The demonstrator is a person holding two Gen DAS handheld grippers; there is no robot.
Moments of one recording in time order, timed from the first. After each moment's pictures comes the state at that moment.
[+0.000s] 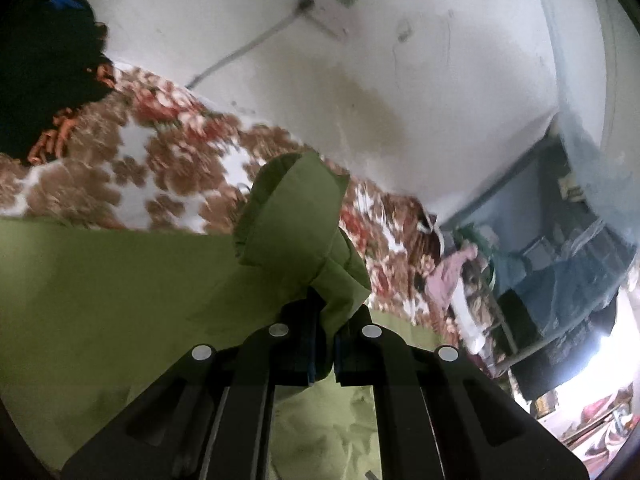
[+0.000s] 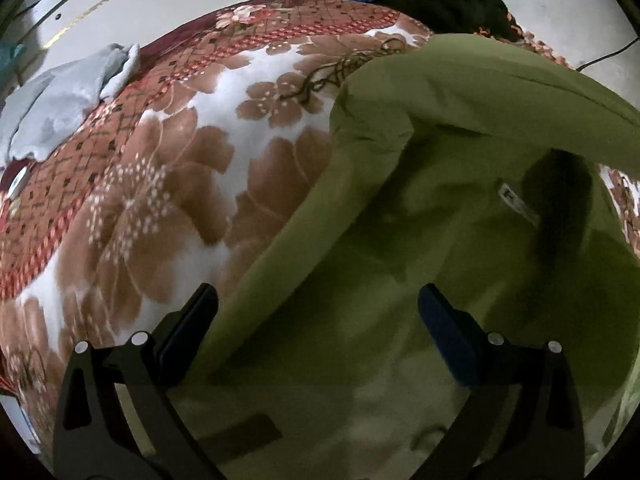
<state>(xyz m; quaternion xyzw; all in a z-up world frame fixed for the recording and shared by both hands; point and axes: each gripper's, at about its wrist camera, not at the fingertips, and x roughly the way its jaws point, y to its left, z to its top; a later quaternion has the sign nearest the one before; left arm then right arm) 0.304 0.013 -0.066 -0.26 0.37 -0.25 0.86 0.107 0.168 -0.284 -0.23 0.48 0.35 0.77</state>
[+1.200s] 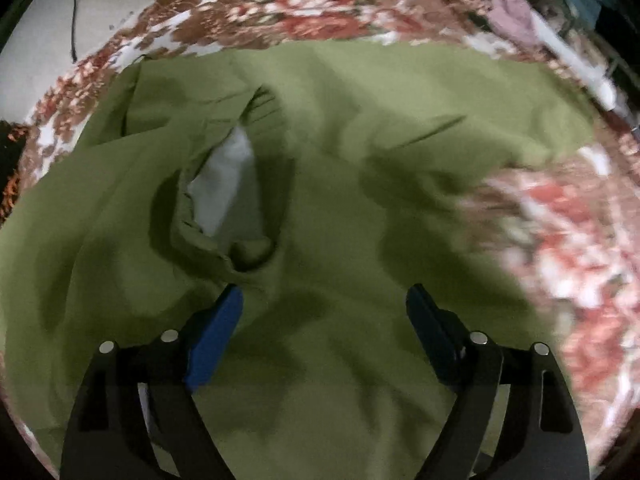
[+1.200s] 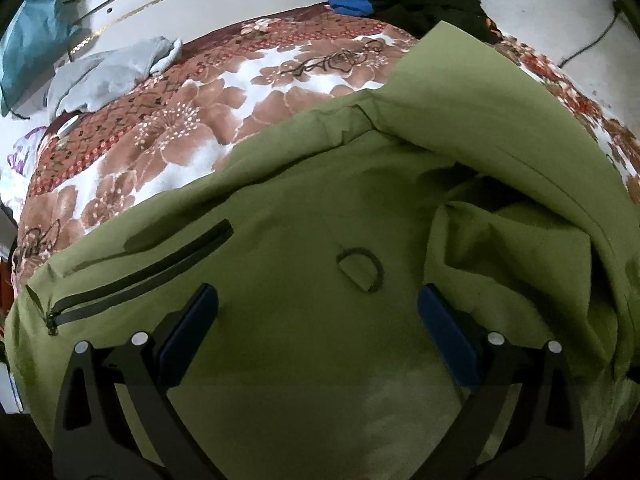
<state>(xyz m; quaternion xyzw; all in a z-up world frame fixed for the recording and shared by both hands) 0.230 -0.285 -0.256 0.12 0.53 -0.20 0.81 0.059 0.040 -0.272 -0.22 0.45 0.39 0.78</state>
